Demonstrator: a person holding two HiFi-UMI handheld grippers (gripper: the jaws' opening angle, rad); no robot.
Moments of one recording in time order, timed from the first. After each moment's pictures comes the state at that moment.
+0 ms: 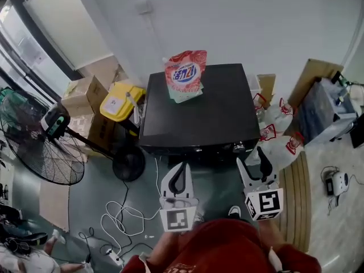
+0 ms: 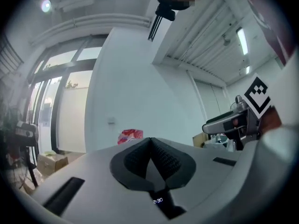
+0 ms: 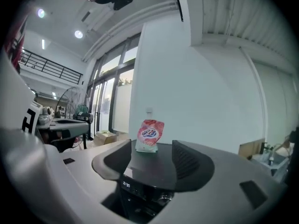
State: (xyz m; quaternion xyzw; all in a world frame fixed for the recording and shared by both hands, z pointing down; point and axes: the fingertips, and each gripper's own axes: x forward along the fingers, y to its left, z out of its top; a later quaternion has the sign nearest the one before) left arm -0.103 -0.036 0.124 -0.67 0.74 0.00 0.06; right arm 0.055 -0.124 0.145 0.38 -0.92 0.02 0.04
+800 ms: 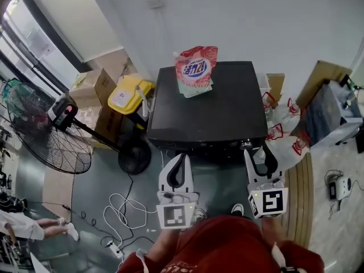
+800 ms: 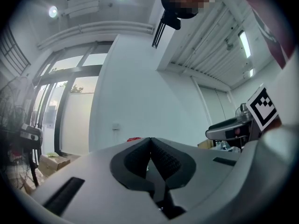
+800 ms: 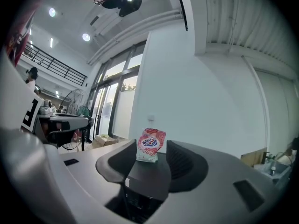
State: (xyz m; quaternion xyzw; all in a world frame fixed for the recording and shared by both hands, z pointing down) left arm -0.118 -0.027 0.087 -0.65 0.75 0.02 0.07; right arm 0.043 -0.123 0.114 0.38 -0.92 -0.03 0.01
